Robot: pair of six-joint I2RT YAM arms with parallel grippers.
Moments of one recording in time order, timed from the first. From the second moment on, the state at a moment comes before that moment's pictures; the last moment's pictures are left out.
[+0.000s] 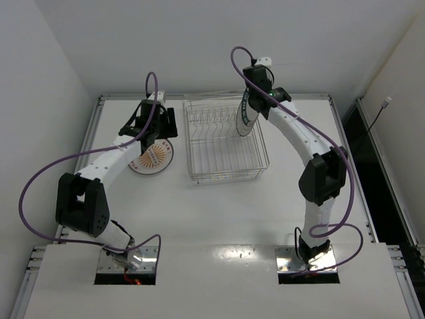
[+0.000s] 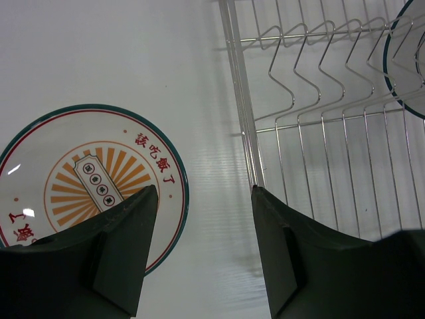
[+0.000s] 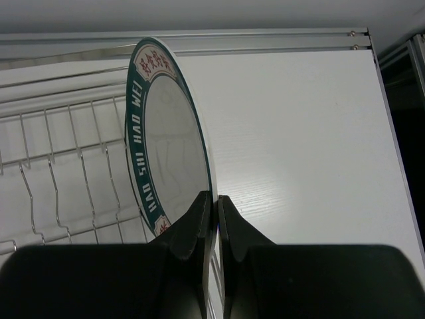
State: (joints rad) left arm -0.27 1.54 1.20 -0.26 -0.10 -0.29; right arm 0.41 1.96 1.90 -0.56 0.61 0.17
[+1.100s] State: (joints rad) left arm -0.27 1.63 1.23 -0.30 -0.15 -0.29; right arm 0.47 2.05 1.82 -0.56 0.58 0.17
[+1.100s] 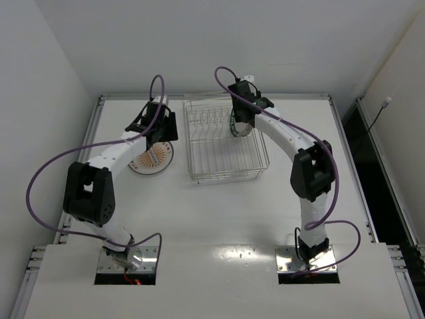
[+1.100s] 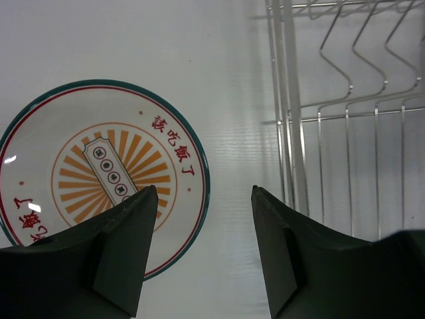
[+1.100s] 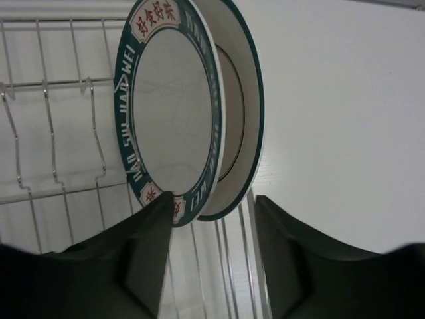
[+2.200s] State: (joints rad) left arm -0.32 2.08 1.49 -0.58 -0.32 -0.20; right arm 0.47 1.45 1.50 -0.58 0.31 0.25
